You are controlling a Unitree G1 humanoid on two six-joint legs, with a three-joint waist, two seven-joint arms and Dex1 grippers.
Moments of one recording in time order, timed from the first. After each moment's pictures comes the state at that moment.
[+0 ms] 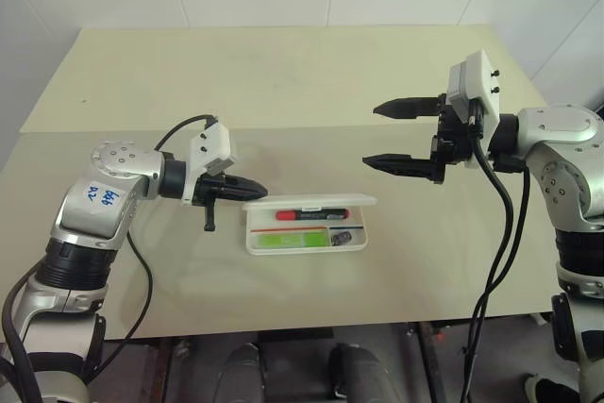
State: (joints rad) left arm -0.69 0.77 -0.10 -0.08 -0.30 0.61 -1.20; right arm -0.80 -0.78 -0.01 -0.11 0.51 0.59 1.15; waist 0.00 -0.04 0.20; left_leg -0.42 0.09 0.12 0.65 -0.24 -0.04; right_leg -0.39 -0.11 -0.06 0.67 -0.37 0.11
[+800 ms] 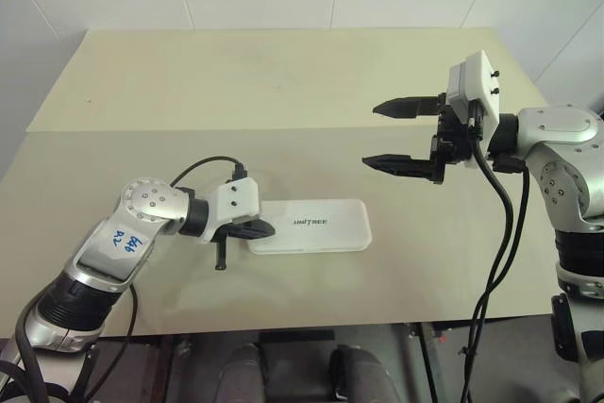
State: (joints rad) left arm -0.52 0.80 -0.24 -0.29 -0.19 0.59 -1.05; right arm -0.80 -0.78 -0.01 -0.11 0.51 0.56 1.15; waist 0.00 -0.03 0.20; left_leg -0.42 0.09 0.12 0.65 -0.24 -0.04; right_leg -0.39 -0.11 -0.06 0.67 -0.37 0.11
